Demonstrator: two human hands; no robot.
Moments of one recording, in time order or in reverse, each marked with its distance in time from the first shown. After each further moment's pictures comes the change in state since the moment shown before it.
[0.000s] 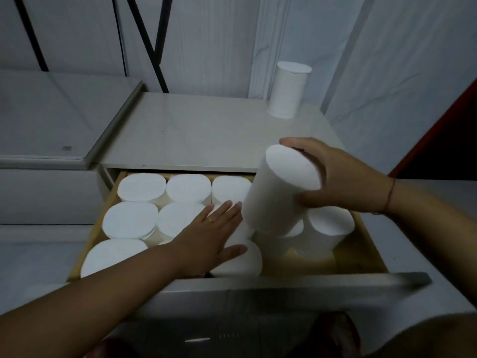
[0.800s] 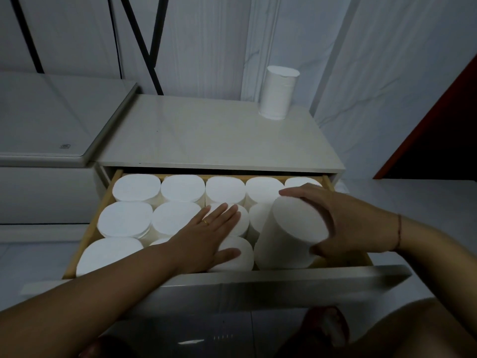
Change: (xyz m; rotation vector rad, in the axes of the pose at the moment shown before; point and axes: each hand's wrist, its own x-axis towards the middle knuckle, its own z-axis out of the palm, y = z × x) left_hand -0.005 0.006 0.010 0.134 0.000 0.048; right_hand -0.065 0.016 0.016 -0.003 -0.246 -0.020
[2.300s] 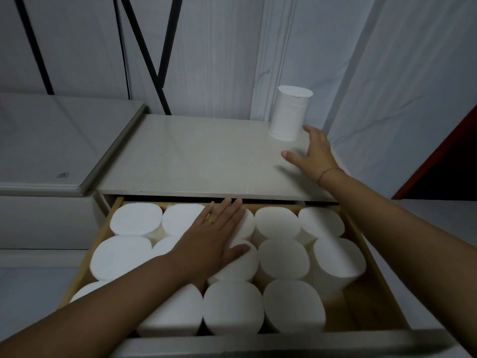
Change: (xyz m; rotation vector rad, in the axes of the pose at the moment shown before) left_hand 0.040 -0.022 -0.032 0.016 0.171 -0.112; right_hand 0.175 0.087 -0.044 0.111 0.715 0.351
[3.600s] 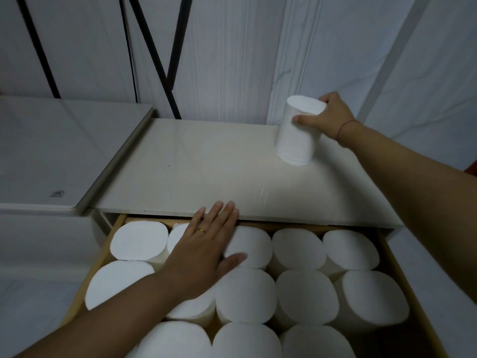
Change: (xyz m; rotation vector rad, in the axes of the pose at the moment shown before) left_hand 0.012 -0.045 0.009 0.027 0.029 -0.109; right_hand 0.137 -0.004 0.005 0.090 0.007 0.064
